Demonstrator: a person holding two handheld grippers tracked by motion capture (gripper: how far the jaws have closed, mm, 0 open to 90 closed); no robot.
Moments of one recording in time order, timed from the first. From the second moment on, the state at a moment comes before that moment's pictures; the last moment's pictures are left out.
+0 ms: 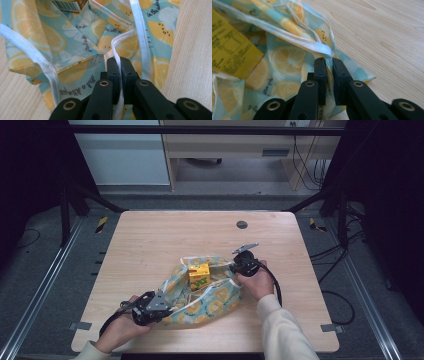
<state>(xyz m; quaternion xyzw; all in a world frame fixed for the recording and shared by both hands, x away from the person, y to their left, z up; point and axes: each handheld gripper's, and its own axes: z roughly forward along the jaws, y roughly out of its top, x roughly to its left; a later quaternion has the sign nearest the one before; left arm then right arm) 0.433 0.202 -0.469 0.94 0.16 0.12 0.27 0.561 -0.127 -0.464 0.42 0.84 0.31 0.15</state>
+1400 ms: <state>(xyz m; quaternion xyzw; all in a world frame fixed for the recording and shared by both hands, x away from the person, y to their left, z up) 0.516 0.187 -0.439 0.89 0.26 0.19 0.33 0.474 -0.129 -0.453 0.38 0.85 0.32 0.17</state>
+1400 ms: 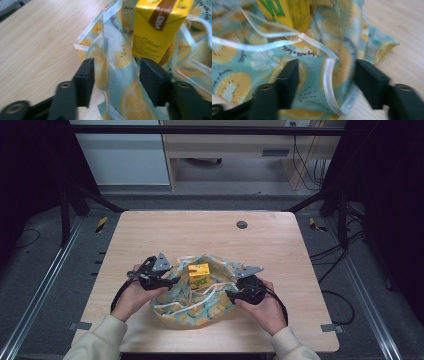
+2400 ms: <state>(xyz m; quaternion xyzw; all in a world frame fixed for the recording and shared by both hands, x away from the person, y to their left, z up) 0.538 0.199 -0.480 0.87 0.31 0.21 0.31 0.475 -0.151 -0.478 0.37 0.86 0.31 0.15</state>
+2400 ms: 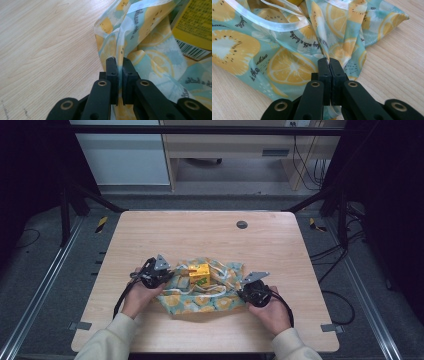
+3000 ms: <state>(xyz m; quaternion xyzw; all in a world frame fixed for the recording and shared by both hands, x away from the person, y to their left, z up) 0.543 0.196 -0.485 0.88 0.32 0.22 0.29 0.485 -0.155 -0.480 0.38 0.86 0.31 0.15</state>
